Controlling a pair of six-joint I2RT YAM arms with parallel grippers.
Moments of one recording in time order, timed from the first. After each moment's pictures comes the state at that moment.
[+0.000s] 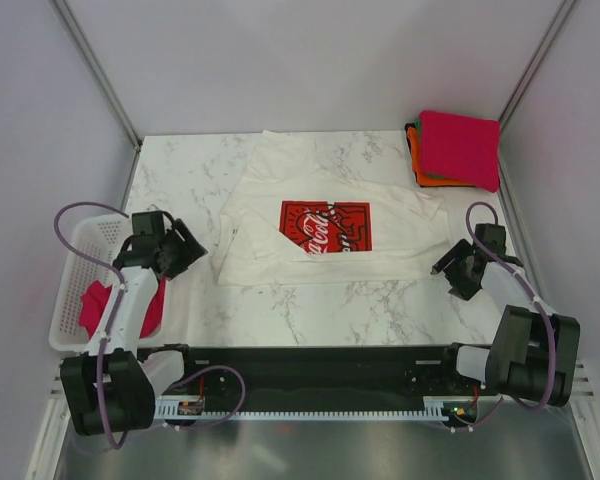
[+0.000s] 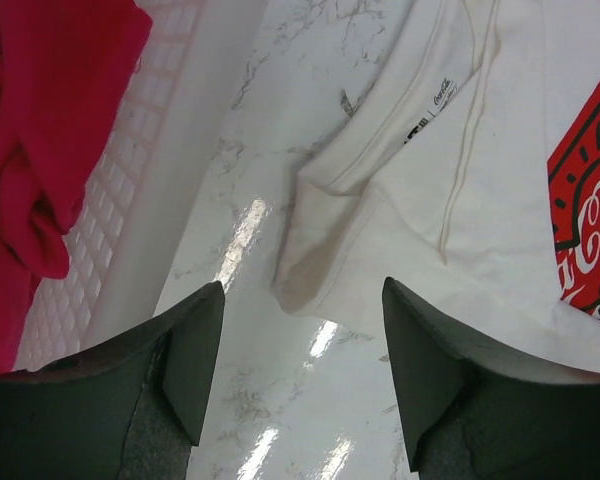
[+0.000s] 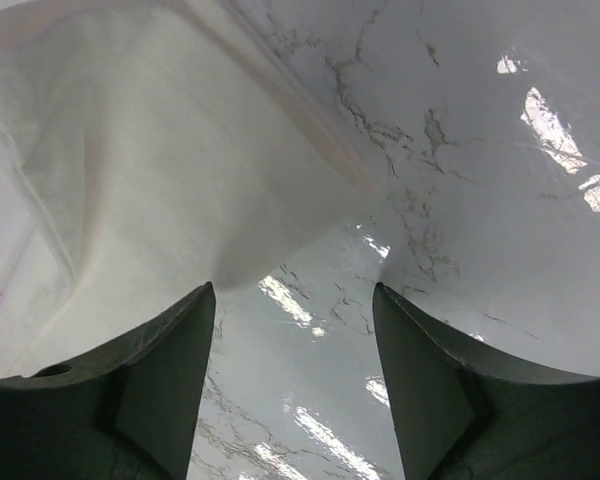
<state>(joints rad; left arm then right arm) 0.12 1.08 0.74 -0.55 0.08 -0.54 -0.25 1.25 0.59 -0.46 -0.08 0.62</state>
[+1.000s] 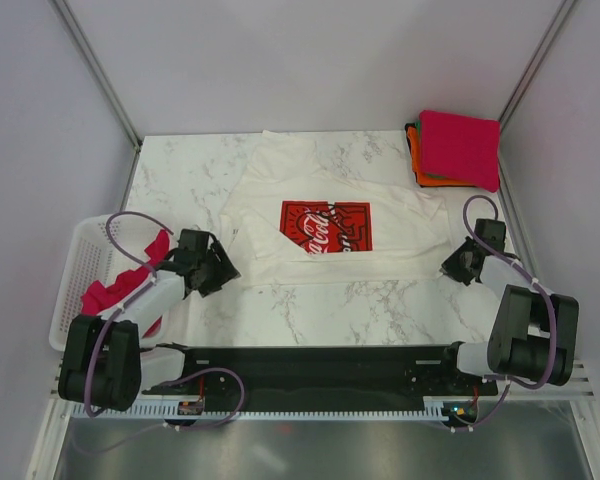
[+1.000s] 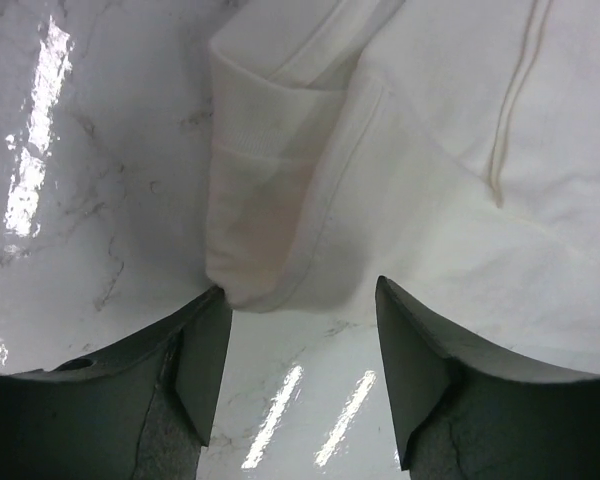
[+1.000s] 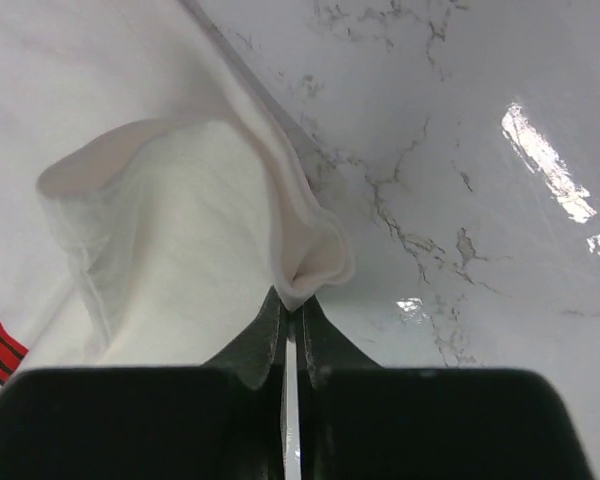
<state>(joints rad) -0.18 1.20 0.52 -0.33 0.03 -0.70 -0.26 1.36 0.60 -0.28 -0.07 0.60</state>
